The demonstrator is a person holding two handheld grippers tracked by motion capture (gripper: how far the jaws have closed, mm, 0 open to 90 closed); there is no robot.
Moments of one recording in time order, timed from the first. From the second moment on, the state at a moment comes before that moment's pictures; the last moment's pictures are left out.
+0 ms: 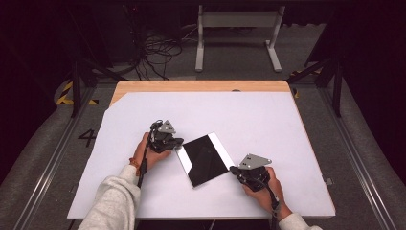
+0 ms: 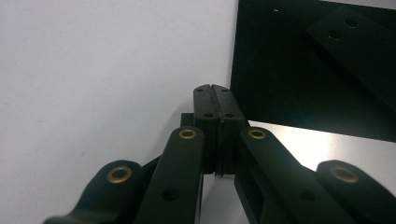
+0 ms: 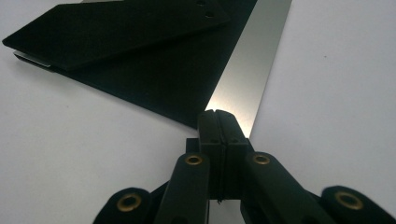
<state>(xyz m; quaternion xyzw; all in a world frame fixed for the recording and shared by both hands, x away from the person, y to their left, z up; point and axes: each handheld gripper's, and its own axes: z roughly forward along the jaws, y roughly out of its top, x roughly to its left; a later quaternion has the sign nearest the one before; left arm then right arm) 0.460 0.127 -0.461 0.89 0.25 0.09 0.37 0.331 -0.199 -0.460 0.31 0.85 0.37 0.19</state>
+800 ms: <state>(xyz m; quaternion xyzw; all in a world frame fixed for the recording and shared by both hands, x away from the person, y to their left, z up) 0.460 0.138 -0.462 0.88 0.28 0.05 0.38 0.347 -0.201 -0.461 0.33 0.84 0.37 0.19</state>
